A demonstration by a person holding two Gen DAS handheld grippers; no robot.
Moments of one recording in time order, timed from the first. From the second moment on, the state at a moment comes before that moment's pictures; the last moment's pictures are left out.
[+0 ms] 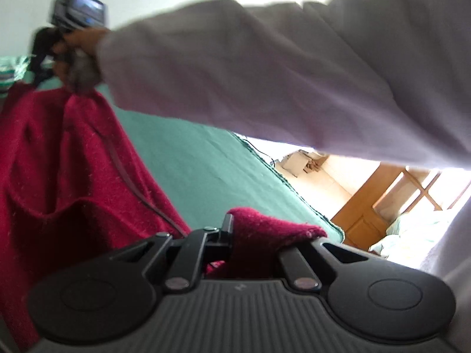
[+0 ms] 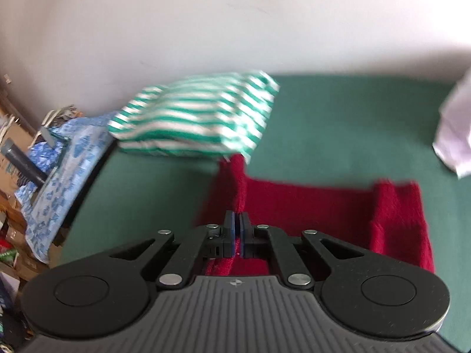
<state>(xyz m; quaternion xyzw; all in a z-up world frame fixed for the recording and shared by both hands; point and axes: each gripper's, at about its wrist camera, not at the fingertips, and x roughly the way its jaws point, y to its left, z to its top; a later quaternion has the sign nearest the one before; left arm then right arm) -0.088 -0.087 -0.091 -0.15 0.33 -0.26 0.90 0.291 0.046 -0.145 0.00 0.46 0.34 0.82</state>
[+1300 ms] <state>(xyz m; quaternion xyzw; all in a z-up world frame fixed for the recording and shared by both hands) -0.032 -0.137 -0.085 -0.10 0.33 -0.28 0.90 0.027 -0.372 -0.116 0.30 0.50 0.38 0.71</state>
